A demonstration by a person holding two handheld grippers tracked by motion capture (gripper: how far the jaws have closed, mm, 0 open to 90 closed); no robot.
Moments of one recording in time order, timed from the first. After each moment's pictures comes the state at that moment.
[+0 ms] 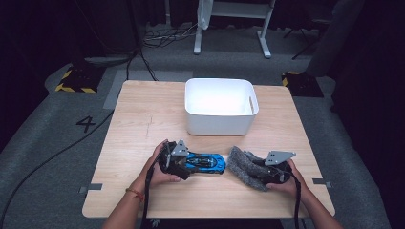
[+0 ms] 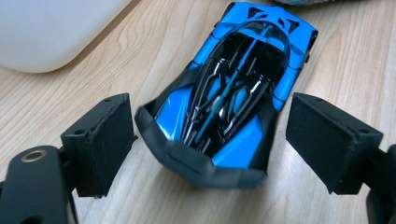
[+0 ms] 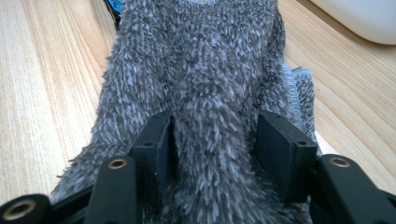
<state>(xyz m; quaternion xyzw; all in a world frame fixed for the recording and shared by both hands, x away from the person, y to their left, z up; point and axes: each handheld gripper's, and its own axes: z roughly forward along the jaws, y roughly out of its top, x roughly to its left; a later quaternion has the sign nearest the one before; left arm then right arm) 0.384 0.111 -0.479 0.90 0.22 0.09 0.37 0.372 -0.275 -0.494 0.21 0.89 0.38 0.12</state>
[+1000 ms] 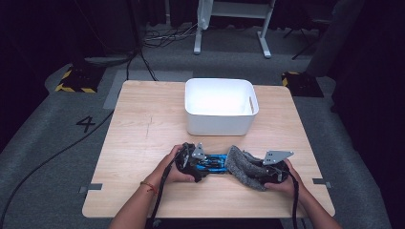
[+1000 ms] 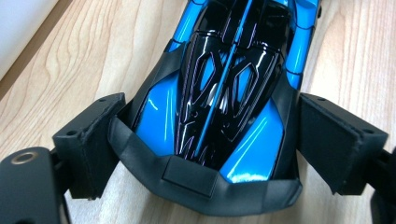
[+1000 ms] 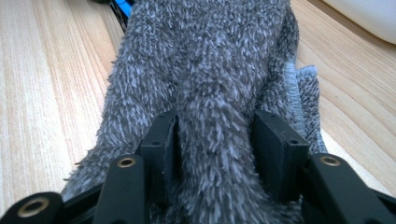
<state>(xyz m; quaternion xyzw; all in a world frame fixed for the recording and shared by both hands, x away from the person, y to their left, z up) 0.393 0.065 -0.494 0.93 0.16 0.08 0.32 0.374 -0.269 -0.497 0.21 0.89 0.39 0.10</state>
